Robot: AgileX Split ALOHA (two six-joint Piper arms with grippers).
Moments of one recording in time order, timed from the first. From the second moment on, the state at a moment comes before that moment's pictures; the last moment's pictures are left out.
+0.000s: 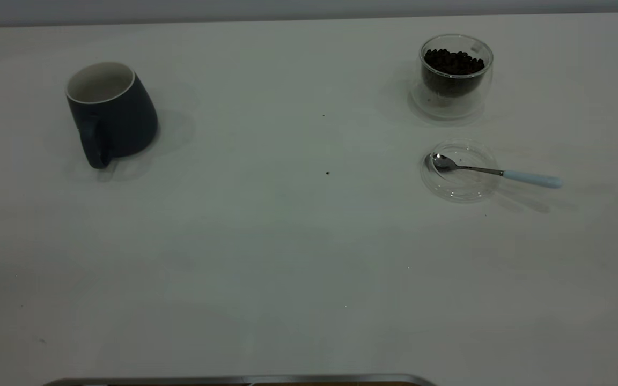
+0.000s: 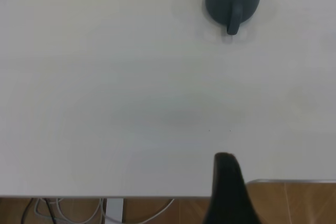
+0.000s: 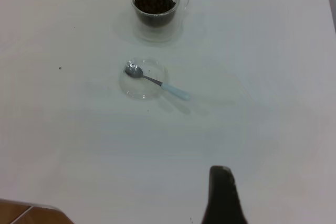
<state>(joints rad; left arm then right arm) 0.01 -0.02 -0.49 -0.01 1.14 -0.01 0.13 -0.01 -0.48 0.02 1.12 0.00</state>
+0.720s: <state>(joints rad) 0.01 -0.02 -0.49 -0.01 1.14 -0.02 0.13 -0.01 -0.48 0.02 1.12 0.00</state>
